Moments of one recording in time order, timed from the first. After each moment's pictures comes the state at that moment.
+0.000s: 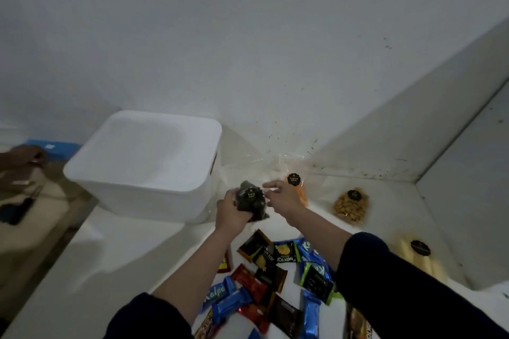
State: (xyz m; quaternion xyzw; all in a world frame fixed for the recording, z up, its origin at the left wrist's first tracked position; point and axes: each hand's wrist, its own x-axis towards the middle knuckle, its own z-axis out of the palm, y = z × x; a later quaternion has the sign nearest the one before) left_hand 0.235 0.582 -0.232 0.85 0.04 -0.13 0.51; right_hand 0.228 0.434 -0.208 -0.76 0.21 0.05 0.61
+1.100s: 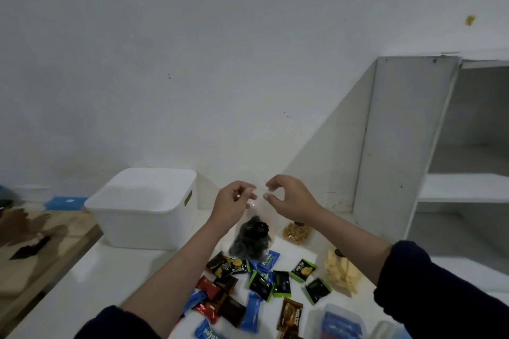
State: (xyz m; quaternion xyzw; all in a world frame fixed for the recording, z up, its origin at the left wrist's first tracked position) left_hand 0.056 0.481 -0.037 0.77 -0.20 0.06 0.61; right_hand 0.020 0.309 -0.024 -0.92 -0.09 -0.21 0.31
